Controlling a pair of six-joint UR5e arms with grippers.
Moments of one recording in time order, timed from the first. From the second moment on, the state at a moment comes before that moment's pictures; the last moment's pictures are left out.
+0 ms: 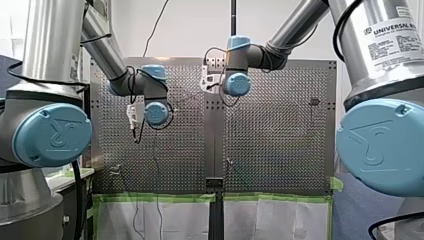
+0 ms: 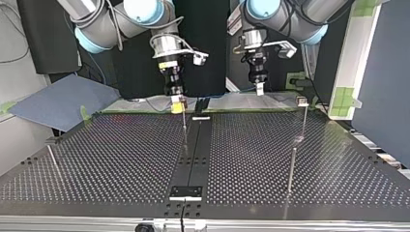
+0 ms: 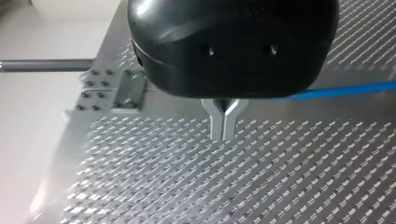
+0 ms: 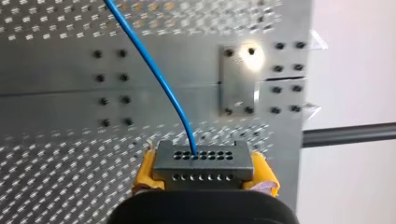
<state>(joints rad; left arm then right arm) -0.44 -1.66 -2.22 -2.24 -2.15 -1.60 2.36 -1.29 1.70 -0.57 1.78 1.56</state>
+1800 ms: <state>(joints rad) -0.13 -1.47 -1.79 -2.66 -2.04 -1.61 2.35 -1.21 1.31 -0.20 1.56 1.57</state>
